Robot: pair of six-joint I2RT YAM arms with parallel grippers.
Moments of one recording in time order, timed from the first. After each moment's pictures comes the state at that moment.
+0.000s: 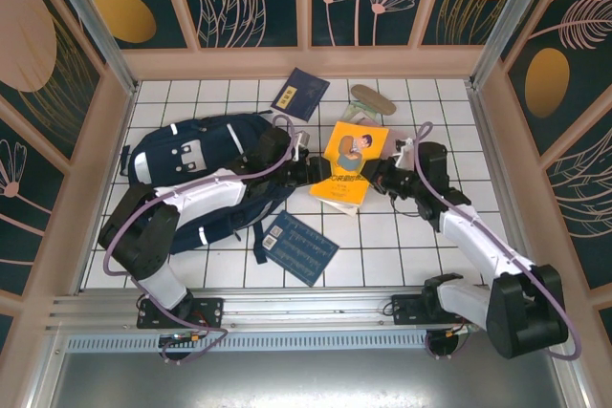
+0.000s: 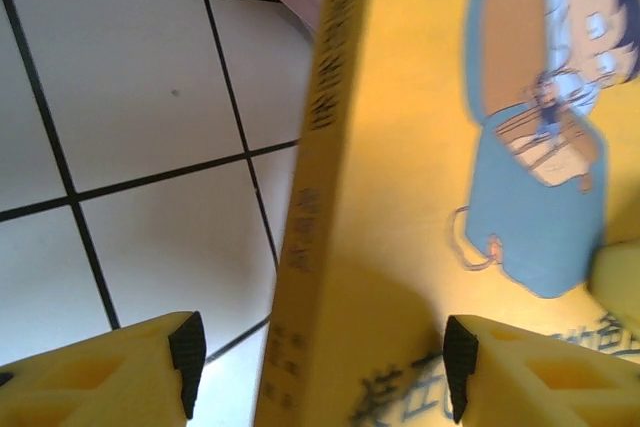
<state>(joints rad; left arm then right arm) -0.68 1.67 1.00 0.07 0.45 -0.84 0.26 1.08 0.59 0.01 -0.67 0.97</state>
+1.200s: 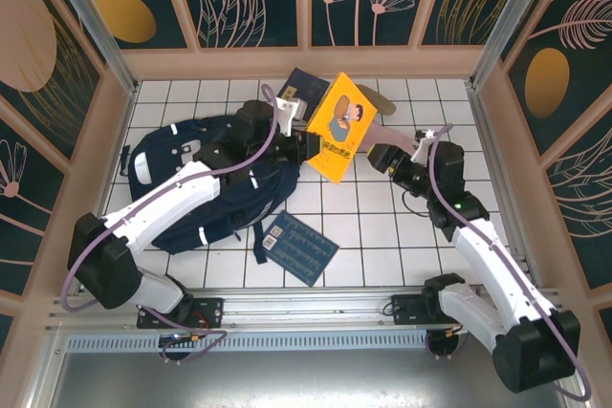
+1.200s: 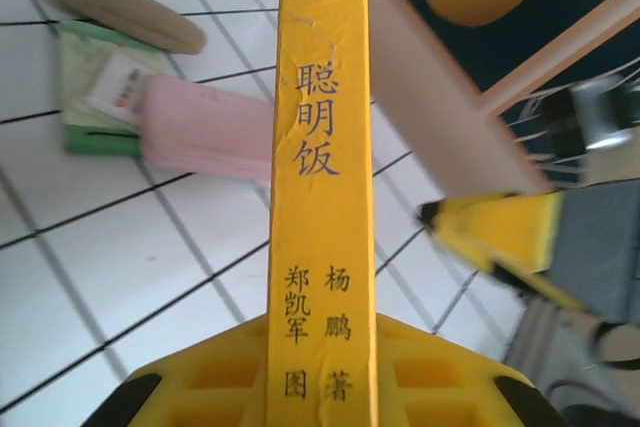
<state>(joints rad) -0.69 1.46 1.24 -0.24 0.34 -0.46 0.28 0.88 0.69 -0.21 -0.32 0.75</state>
